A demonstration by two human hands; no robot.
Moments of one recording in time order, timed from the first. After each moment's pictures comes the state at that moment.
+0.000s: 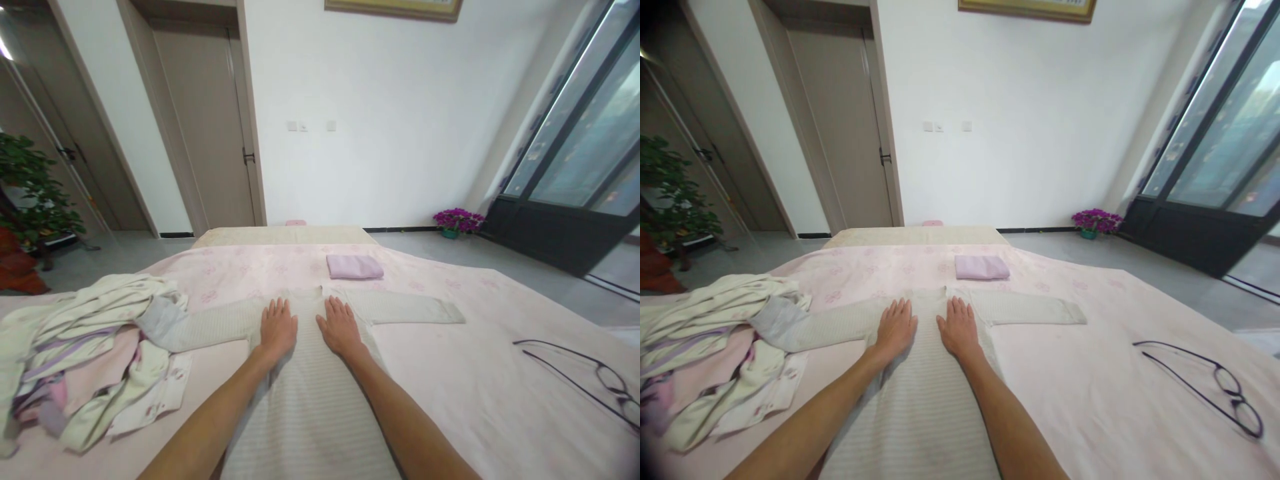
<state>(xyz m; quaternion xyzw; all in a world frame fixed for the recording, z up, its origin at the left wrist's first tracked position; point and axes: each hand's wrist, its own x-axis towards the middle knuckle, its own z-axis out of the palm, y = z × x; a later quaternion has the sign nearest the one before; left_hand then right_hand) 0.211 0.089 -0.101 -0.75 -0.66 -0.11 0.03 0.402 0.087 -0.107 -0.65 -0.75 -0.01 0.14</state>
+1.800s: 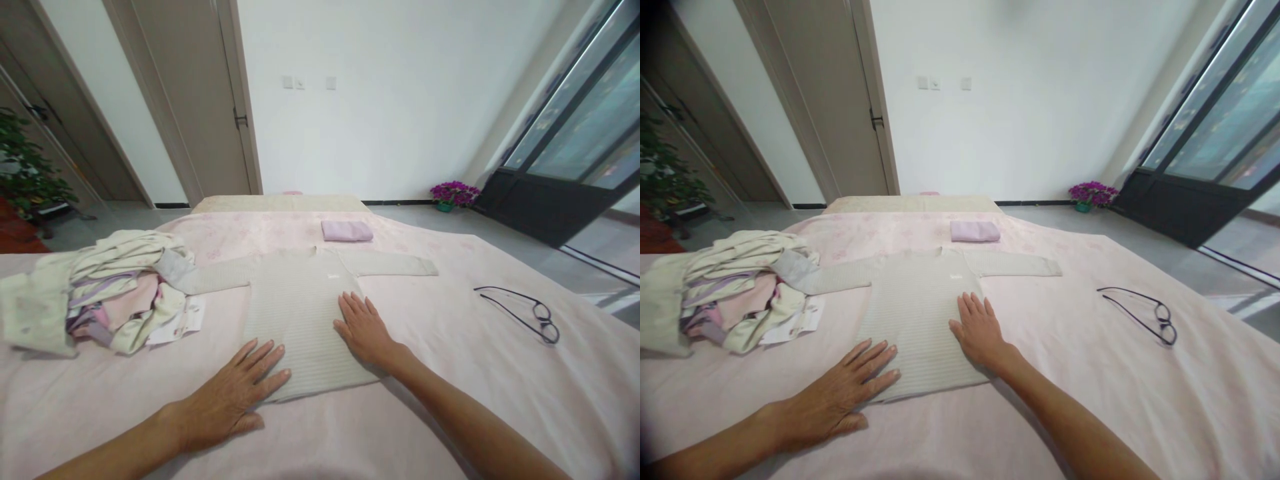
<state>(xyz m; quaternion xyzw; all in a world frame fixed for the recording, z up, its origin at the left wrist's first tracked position) 0.106 -0.139 -0.062 -0.96 -0.26 -0.04 -0.10 0.450 -0.082 -0.074 -0.60 -0.80 0.02 0.05</state>
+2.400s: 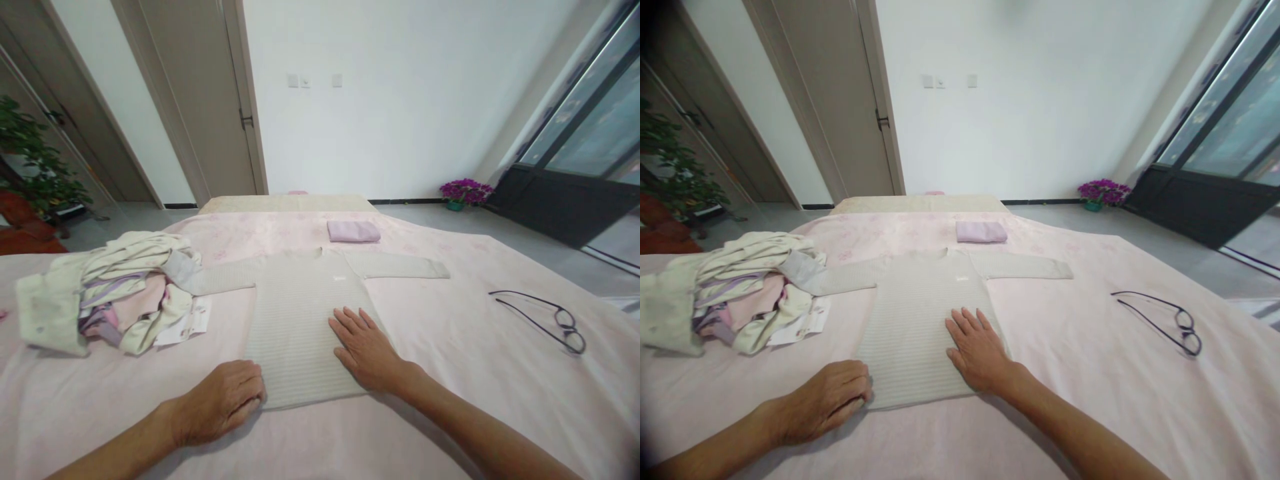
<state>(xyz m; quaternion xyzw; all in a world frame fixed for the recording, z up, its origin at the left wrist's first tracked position) 0.105 -0.139 -0.042 -0.96 -0.24 -0.09 -0.14 0.441 -0.104 -0.057 -0.49 -0.87 0.08 0.06</state>
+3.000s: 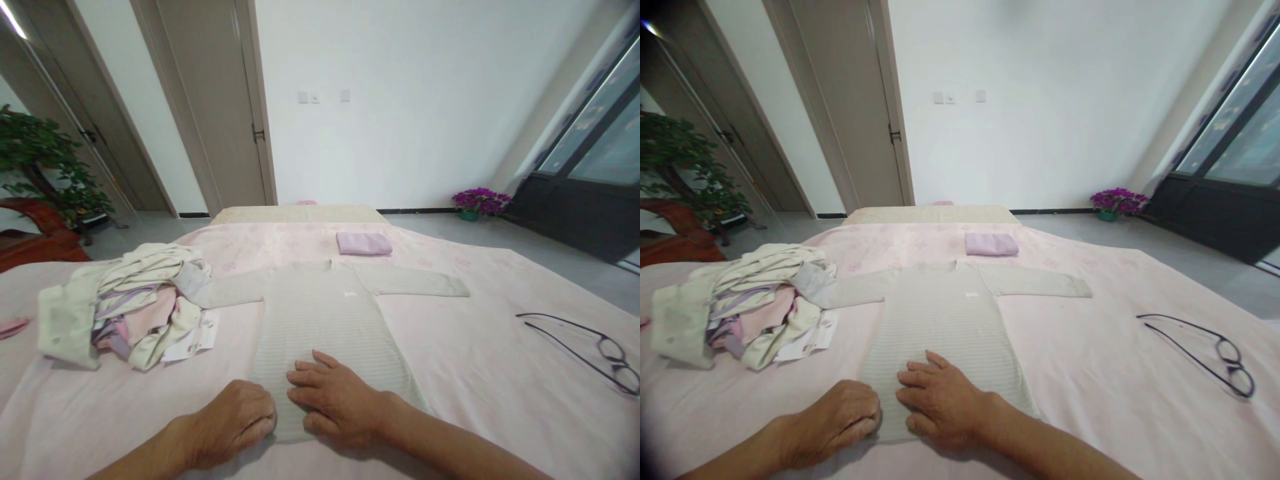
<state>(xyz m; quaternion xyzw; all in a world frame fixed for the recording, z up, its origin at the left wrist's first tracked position) 0.113 -0.129 -0.045 -0.95 -0.27 -0.07 -0.15 0.381 -0.108 -0.030 -0.23 -0.94 0.24 0.09</state>
